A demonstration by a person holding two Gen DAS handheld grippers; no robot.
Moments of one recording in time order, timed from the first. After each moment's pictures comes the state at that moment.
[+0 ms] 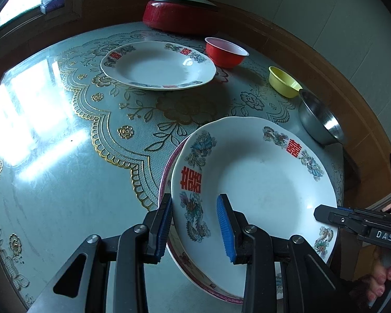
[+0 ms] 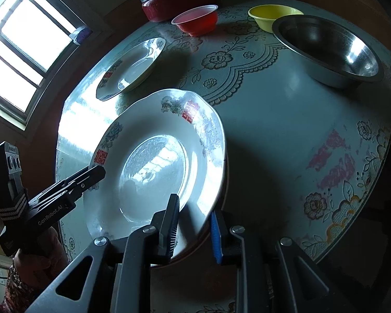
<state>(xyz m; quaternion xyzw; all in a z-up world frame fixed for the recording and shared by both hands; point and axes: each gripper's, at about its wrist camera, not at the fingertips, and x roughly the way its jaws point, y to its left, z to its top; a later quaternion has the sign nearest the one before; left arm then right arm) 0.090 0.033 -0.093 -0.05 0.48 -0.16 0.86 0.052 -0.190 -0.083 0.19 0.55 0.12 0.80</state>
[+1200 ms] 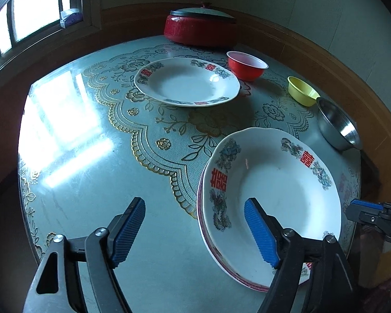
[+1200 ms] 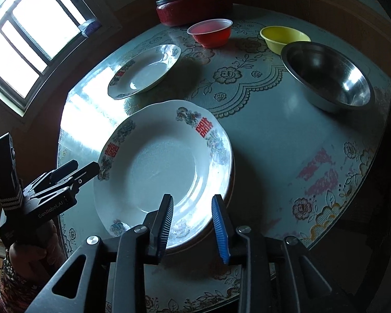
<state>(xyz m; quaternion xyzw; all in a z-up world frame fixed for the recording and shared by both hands) 0.078 0.051 -0.072 -0.02 0.46 -0.09 0.88 0.043 -0.177 -0.047 0.13 0.54 0.12 0.82</state>
